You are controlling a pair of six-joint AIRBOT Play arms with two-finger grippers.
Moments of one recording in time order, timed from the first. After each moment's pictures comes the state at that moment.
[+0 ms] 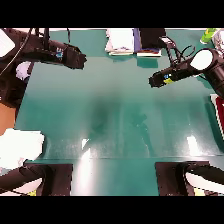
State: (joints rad) left arm -0.46 -1.18 1.64 1.34 -1.13 -1.53; right arm 0.22 -1.25 1.33 -1.28 1.14 1.37
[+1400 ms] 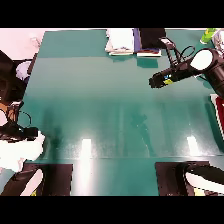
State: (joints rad) left arm 0.20 -0.74 0.59 1.70 -1.36 -1.59; right arm 0.22 -1.25 1.33 -1.28 1.15 1.37
